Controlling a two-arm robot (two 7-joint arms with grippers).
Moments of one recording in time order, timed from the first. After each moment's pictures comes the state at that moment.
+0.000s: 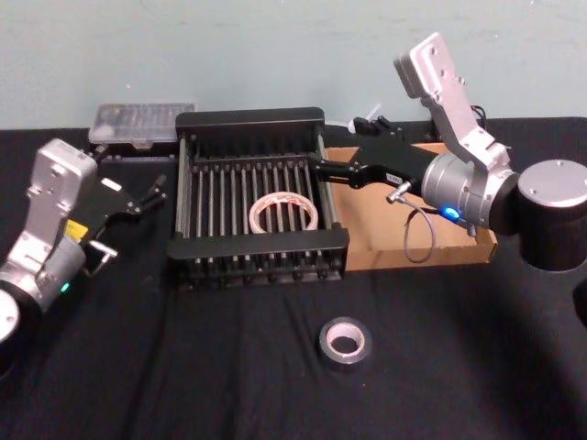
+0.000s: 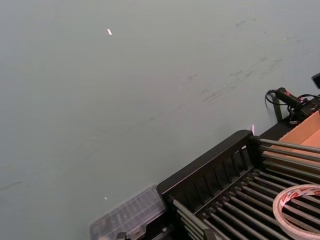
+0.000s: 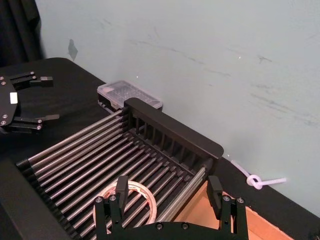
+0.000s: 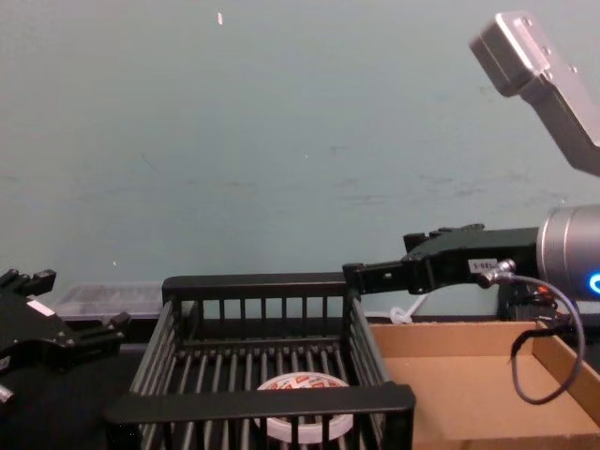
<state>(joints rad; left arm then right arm) -0.20 0.60 0.45 -1.41 -0.25 -0.12 0.03 0.44 0.33 -0.46 -1.45 0.24 0.36 0.40</state>
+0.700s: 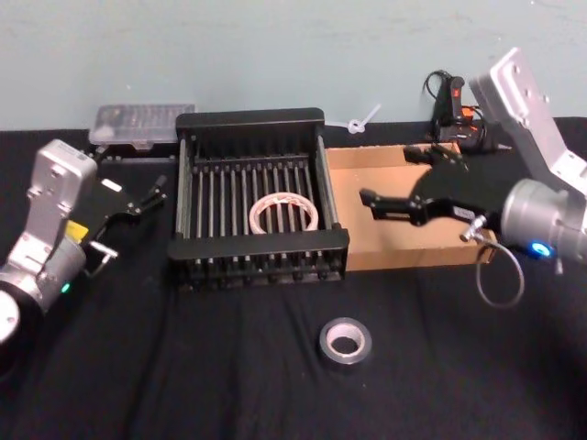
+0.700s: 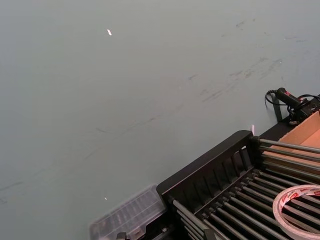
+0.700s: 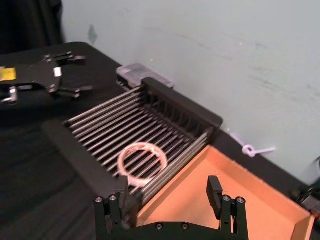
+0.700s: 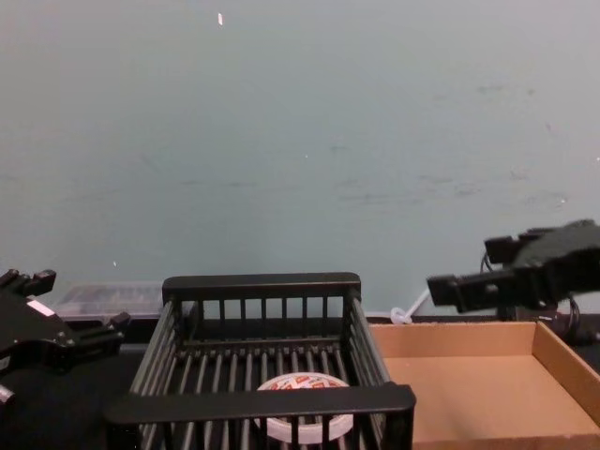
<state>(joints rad) -0.20 0.60 0.45 -1.41 -0.25 -0.12 0.03 0.25 0.55 -0.36 -1.78 0.33 0.49 0.45</state>
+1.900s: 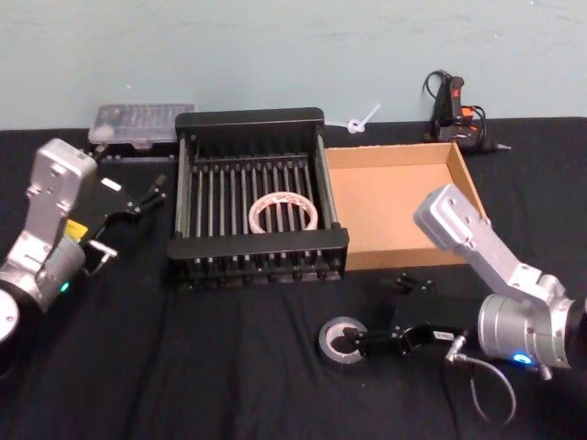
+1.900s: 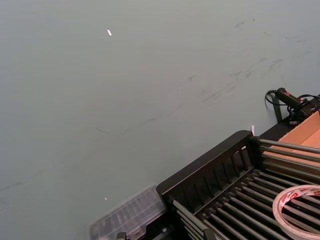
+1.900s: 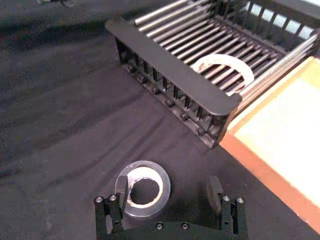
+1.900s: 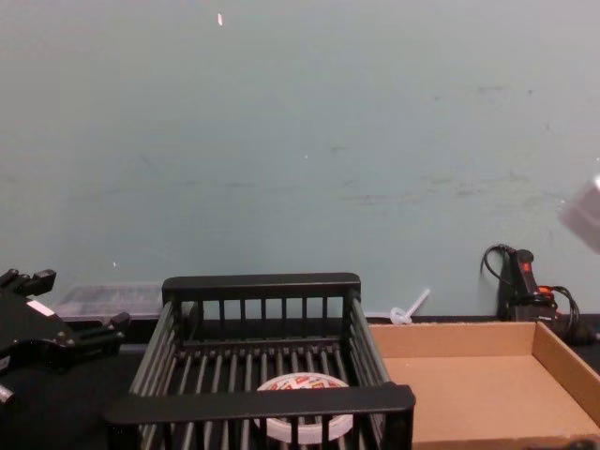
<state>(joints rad) -0.20 0.60 0.45 -1.41 -0.25 -0.12 0.03 0.14 0.66 -0.51 -1.81 0.37 0.55 0.47</state>
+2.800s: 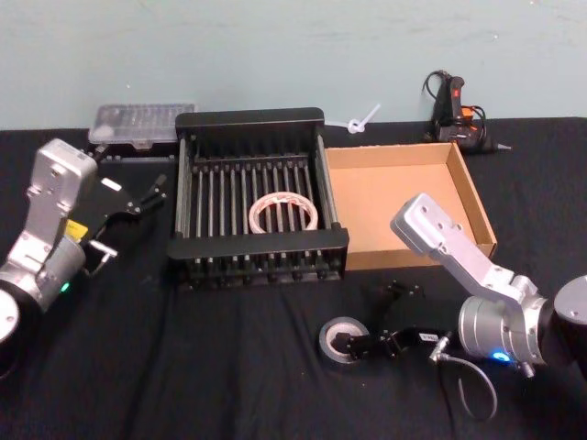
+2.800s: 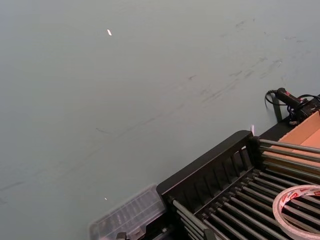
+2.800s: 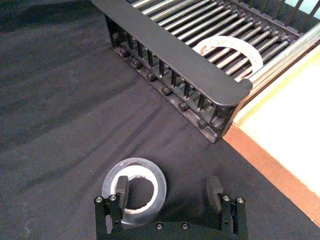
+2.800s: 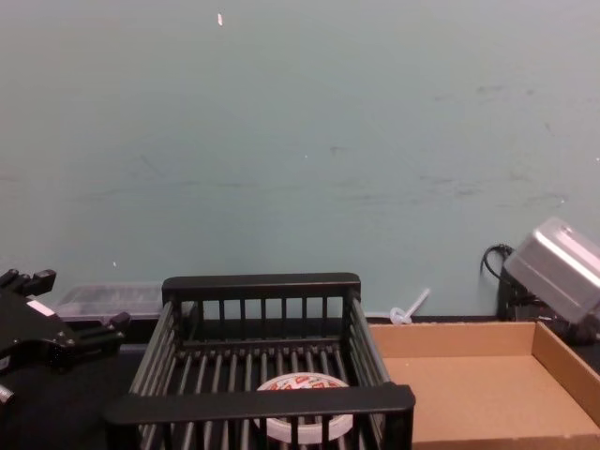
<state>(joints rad) -0.20 0.60 0.45 -1.41 -0.25 -0.12 0.03 0.20 0.61 -0.56 -1.72 0.31 0.57 0.48</state>
